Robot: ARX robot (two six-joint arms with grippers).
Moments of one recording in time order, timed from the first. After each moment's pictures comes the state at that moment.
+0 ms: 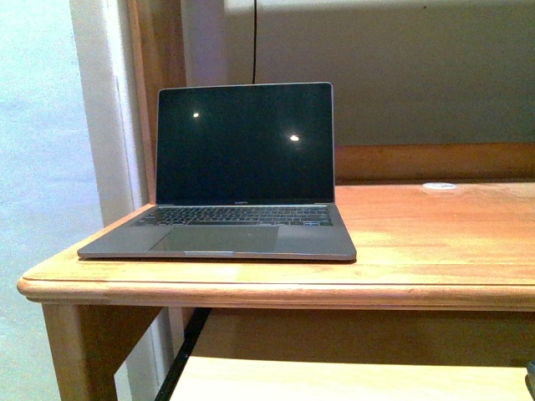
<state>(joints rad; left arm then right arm) -0.71 0.44 0.22 -0.22 -0.59 -0.39 0.00 0.00 0.02 0.00 0.00 0.00</state>
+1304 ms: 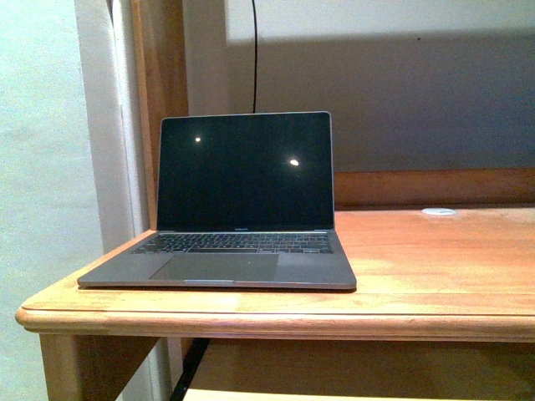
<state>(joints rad) -0.01 0.01 0.01 0.00 0.00 -0.01 0.38 0.66 0.36 -0.13 0.13 0.12</state>
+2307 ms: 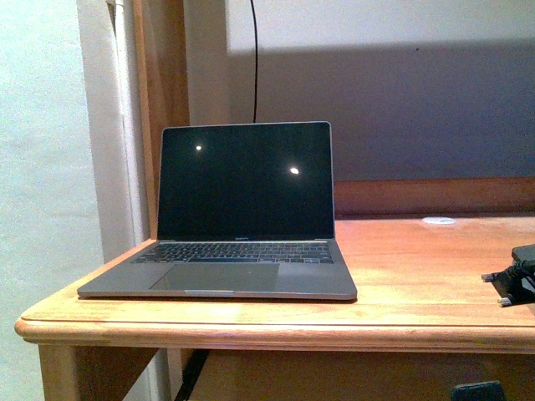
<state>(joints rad) -0.01 0.01 0.01 0.00 0.00 -0.01 0.59 1.34 0.67 0.01 0.63 0.20</state>
